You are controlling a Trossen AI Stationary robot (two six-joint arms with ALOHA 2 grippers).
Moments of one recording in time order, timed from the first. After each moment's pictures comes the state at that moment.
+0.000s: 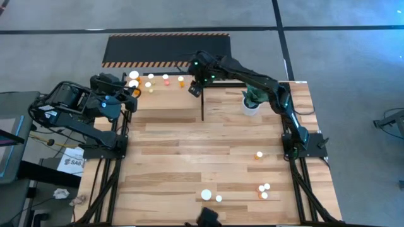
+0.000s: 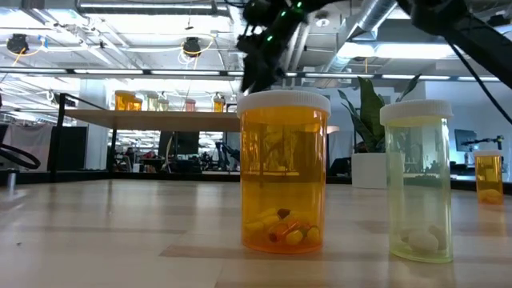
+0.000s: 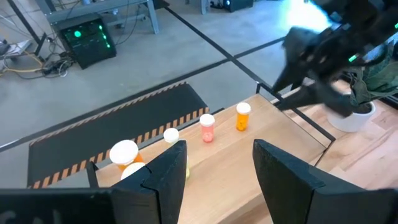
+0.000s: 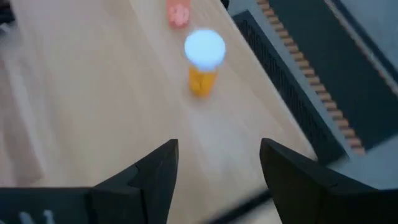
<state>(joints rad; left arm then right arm) -0.16 1.06 1.64 -1.57 -1.00 -0.90 -0.44 2.21 2.35 -1.02 0.05 -0.01</state>
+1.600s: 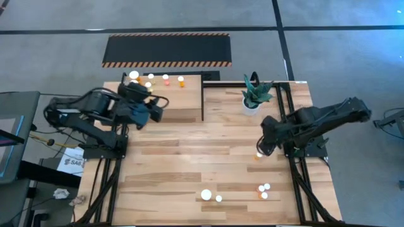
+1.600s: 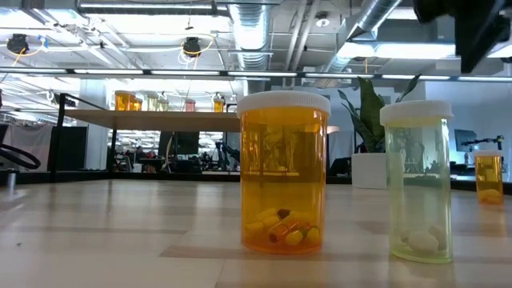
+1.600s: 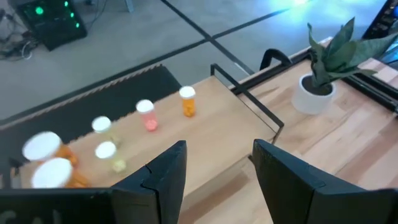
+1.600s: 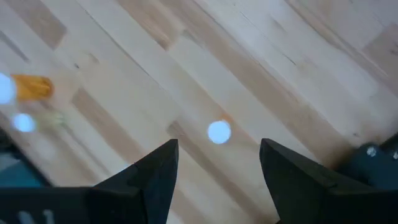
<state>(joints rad) -0.17 1.26 1.64 -1.37 -0.89 -0.91 0.27 1.05 1.09 -1.29 0.11 1.07</state>
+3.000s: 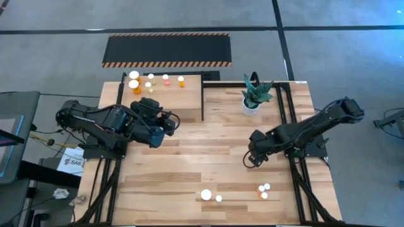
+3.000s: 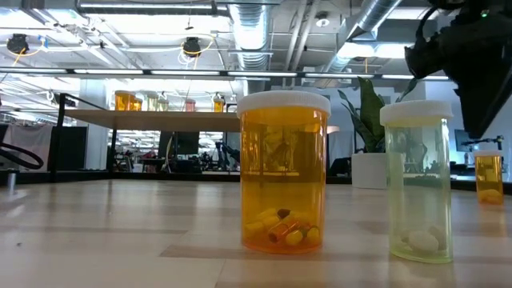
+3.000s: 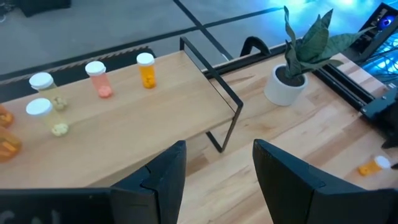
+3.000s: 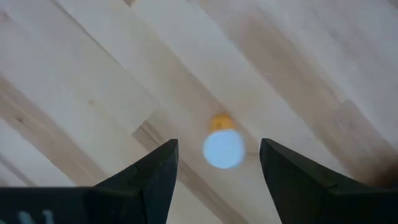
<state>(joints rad) -0.31 1.40 1.64 -1.37 -0.91 -1.22 0.32 1.23 0.83 -1.00 0.08 1.10</state>
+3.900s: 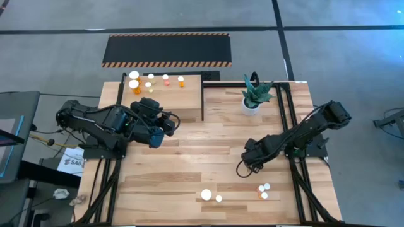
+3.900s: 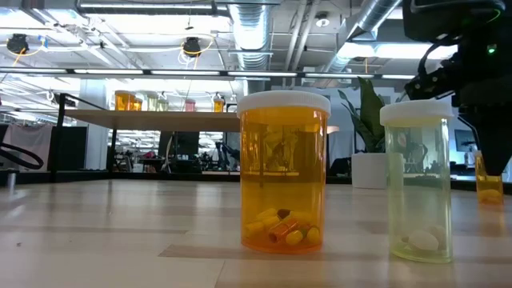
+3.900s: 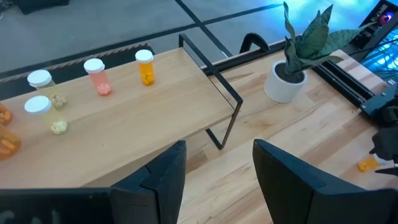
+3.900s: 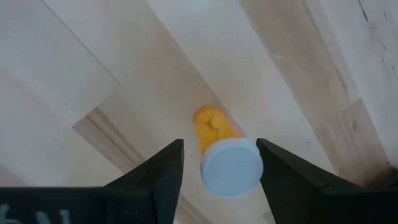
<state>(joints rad) -0.31 1.40 1.64 -1.37 -0.90 -1.21 0.37 1.48 0.83 -1.00 0.10 1.01</state>
